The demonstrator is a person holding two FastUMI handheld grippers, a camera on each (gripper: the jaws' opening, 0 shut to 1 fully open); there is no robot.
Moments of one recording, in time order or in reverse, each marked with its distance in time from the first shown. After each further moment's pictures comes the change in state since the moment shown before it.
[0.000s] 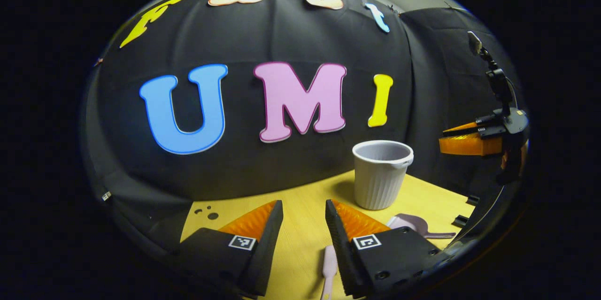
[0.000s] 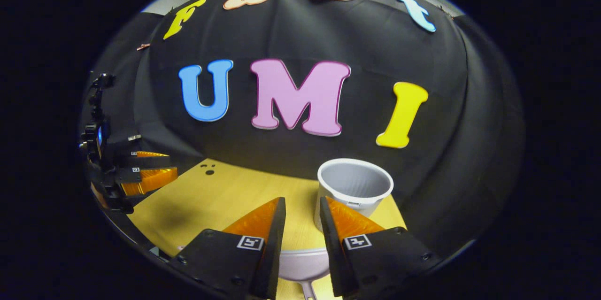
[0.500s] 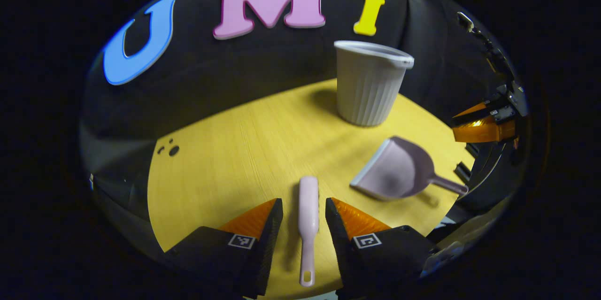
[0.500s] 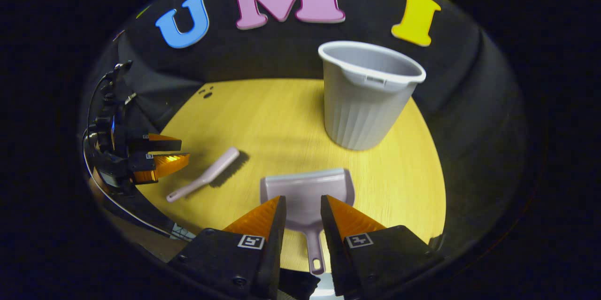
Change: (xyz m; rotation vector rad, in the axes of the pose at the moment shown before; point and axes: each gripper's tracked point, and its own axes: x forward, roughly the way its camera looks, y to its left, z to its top) left arm 0.053 -0.046 -0.171 0.021 0.478 -0.117; right arm 0.010 -0.006 -0.172 0.094 0.530 0.098
